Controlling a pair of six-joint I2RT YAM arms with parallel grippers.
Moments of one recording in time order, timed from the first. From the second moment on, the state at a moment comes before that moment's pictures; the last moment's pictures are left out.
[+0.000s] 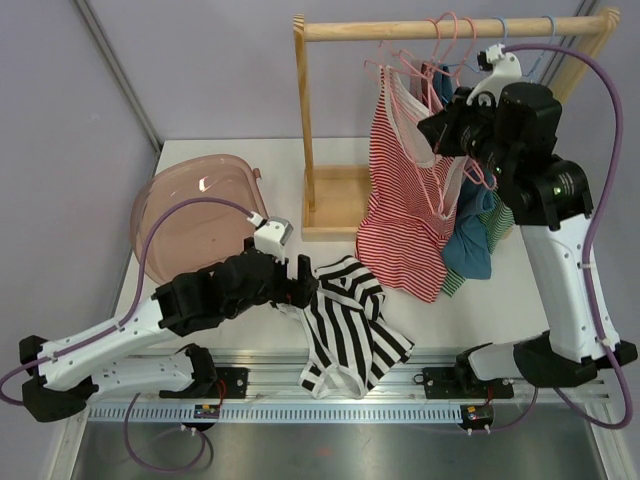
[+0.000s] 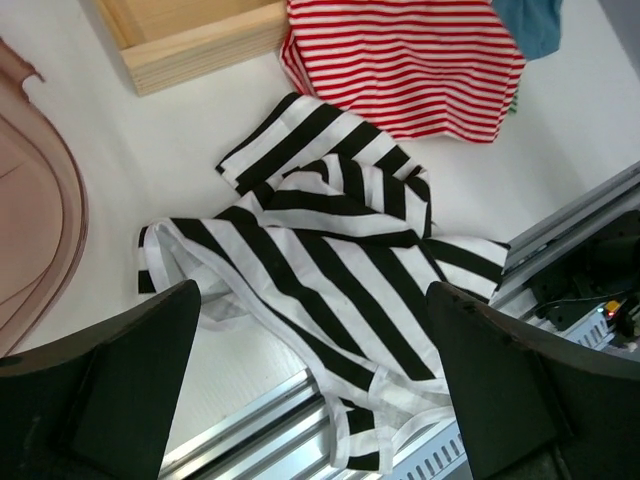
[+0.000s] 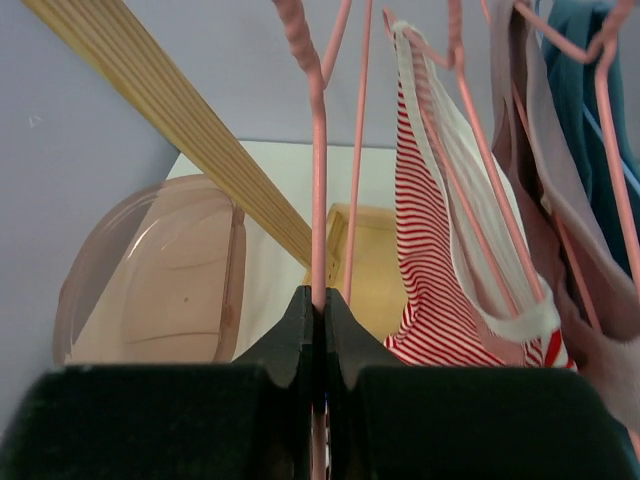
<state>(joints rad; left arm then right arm) -1.11 0.89 0.99 -0.66 -0.36 -0.56 0.36 1.34 1.96 -0.81 -0.05 0.32</state>
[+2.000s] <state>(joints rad) -1.27 1.74 0.97 -0.21 -0.31 -0.58 0.49 0.57 1.36 -0.82 -0.43 0.35</state>
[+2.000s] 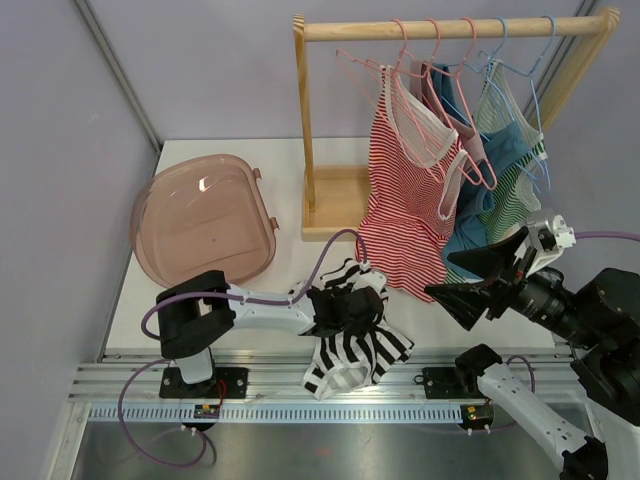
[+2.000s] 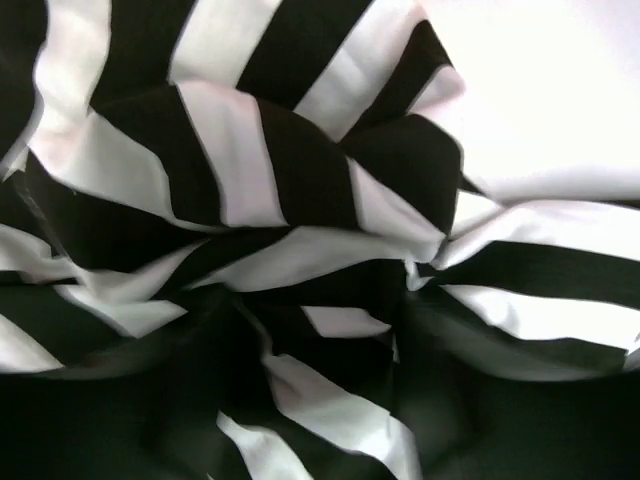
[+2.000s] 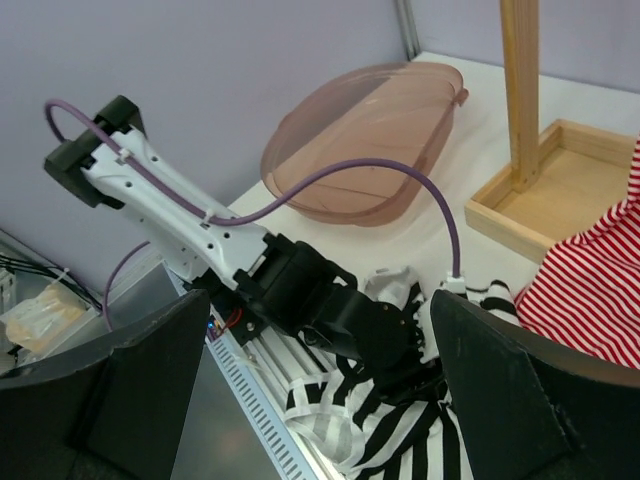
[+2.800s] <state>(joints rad) -1.07 1.26 1.30 -0.66 -0.53 -0.53 0.49 0.48 1.34 -0.79 -0.31 0.39</state>
